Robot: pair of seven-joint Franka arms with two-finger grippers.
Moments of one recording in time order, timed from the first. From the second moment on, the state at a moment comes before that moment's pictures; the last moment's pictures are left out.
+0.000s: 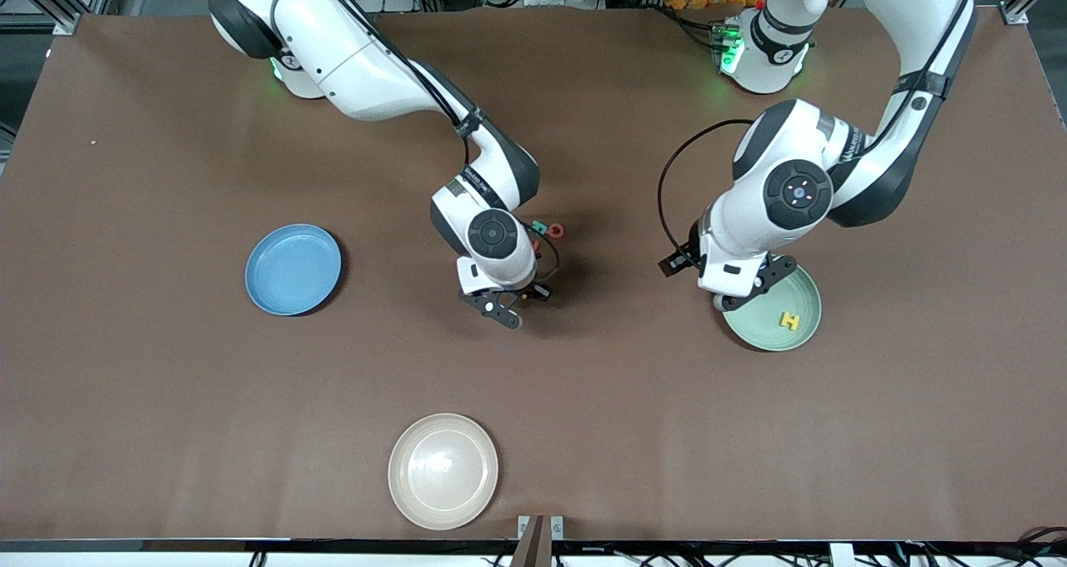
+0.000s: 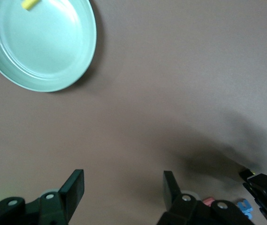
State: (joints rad) left arm 0.06 0.41 -0.57 -1.73 0.07 1.95 -1.10; right arm 0.61 0.91 0.12 -1.31 0.02 2.21 1.20
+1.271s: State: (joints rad) left arm -0.12 0.52 -0.57 -1.91 0.11 2.43 -1.77; right arm 0.04 0.50 0.15 -1.76 0.02 1.89 0.51
